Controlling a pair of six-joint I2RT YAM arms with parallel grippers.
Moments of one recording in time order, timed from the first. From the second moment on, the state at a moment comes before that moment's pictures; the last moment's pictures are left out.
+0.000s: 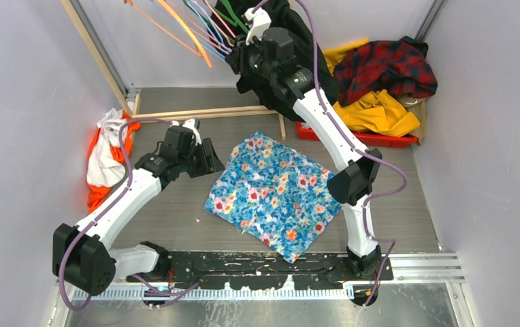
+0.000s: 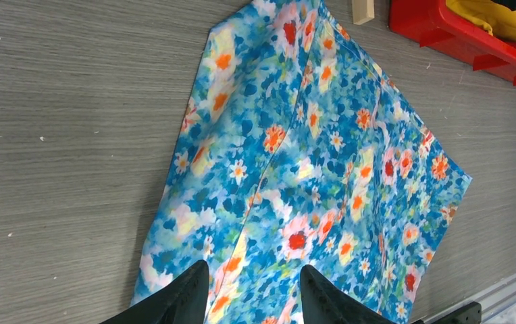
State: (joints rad) left arm -0.41 1.20 0.94 -0.51 0.15 -0.60; right arm 0.61 2.10 2.40 -0.38 -0.12 0.18
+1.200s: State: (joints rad) left arm -0.37 1.16 0.94 -0.51 0.16 -0.58; right arm 0.63 2.06 2.34 -0.23 -0.20 0.22
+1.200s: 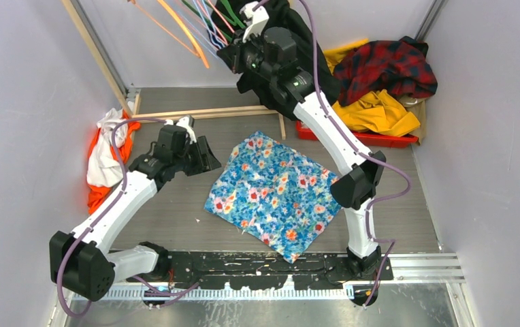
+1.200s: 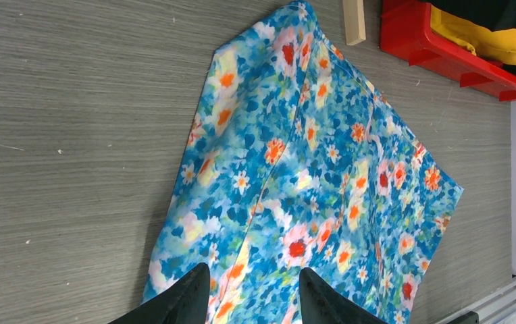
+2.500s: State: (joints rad) left arm -0.34 1.13 0.93 -0.52 0.19 -0.57; right arm 0.65 2.11 2.43 -0.24 -0.17 0.21
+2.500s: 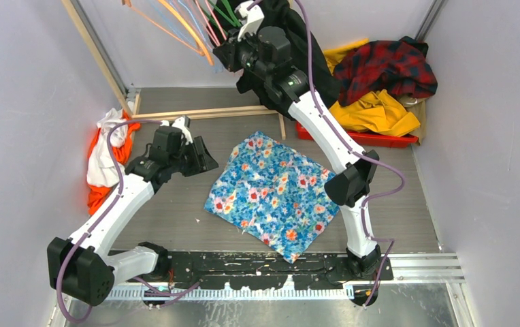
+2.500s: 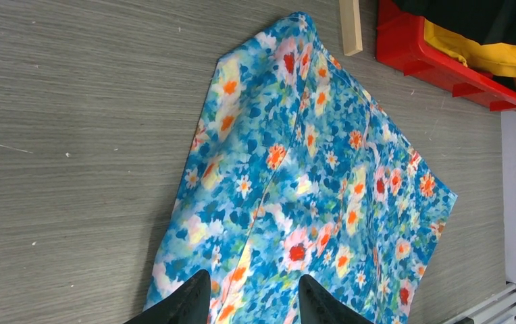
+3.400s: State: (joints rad) left arm -0.33 1.13 0.92 -0.52 0.20 -0.57; right arm 0.64 2.17 2.43 -0.24 -0.19 0.22
